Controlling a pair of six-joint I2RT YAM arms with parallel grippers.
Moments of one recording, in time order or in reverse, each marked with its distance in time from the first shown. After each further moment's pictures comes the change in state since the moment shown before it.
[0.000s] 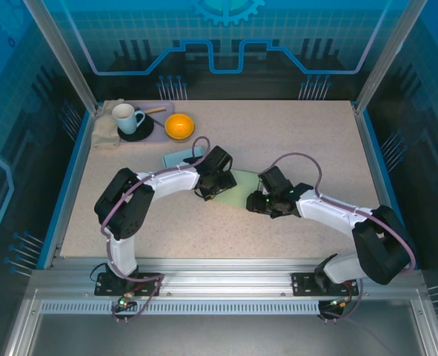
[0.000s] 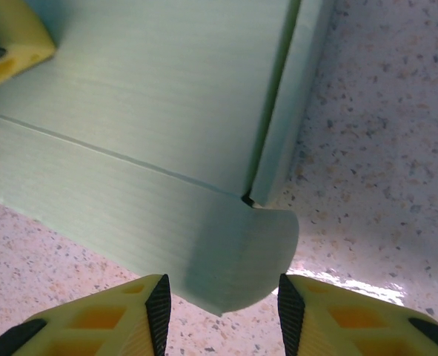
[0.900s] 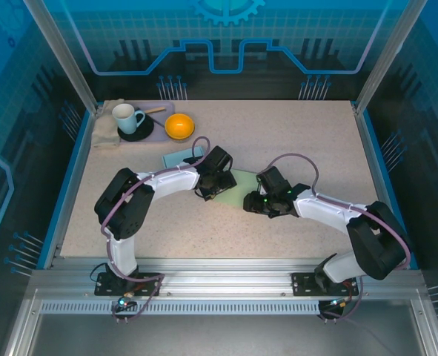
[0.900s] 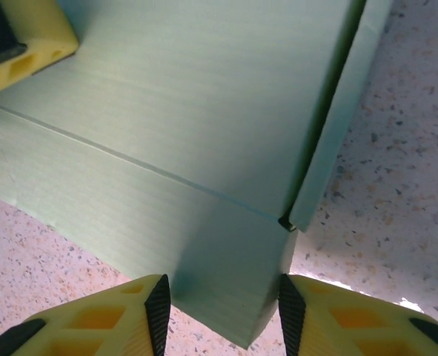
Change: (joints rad) left arm -0.002 0.000 0.000 0.000 0.000 -0.008; right arm 0.000 0.040 -0.005 0.077 -0.045 -0.026
